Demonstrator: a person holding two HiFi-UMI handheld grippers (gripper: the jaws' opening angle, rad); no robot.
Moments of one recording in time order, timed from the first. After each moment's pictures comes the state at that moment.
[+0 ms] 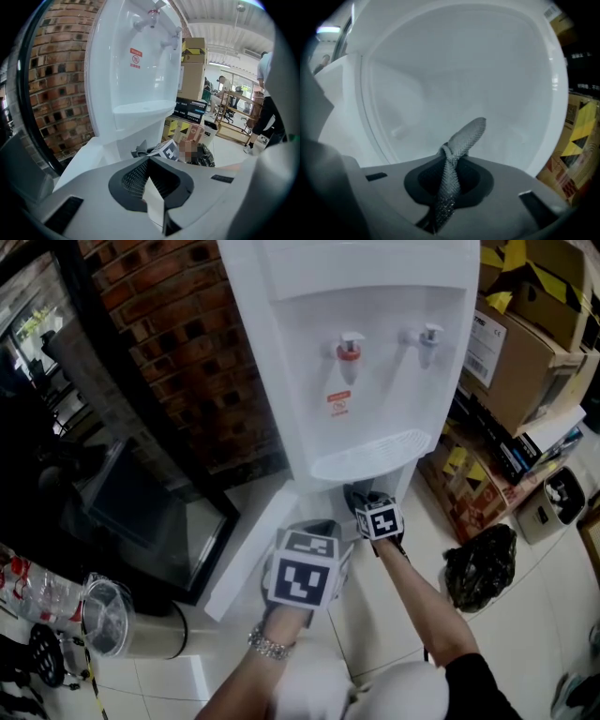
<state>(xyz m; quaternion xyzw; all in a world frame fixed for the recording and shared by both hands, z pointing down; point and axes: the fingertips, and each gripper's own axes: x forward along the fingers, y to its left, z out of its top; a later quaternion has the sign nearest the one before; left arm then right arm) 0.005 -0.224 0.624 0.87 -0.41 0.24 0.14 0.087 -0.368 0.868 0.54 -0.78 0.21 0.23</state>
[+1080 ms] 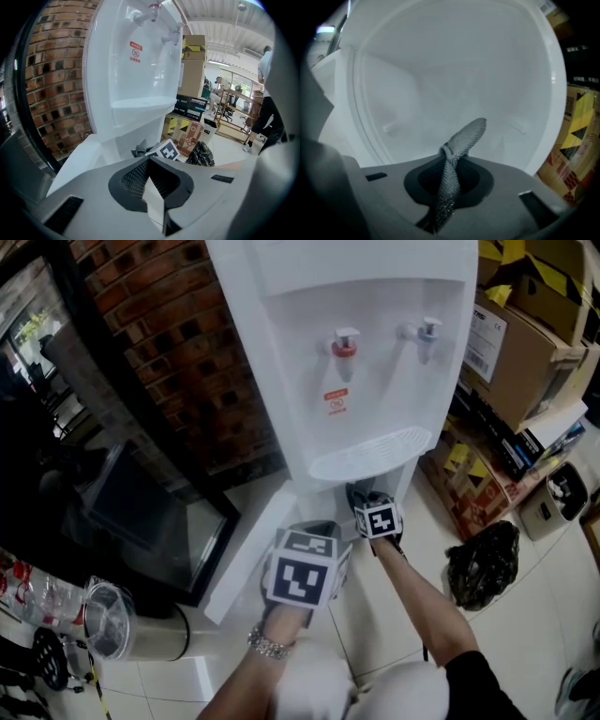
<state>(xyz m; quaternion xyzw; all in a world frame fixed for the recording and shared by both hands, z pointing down) 0.006 -0.226 0.634 0.87 -0.41 0.25 0.14 0.090 -0.373 0.883 0.56 -0.76 0.22 0.23</state>
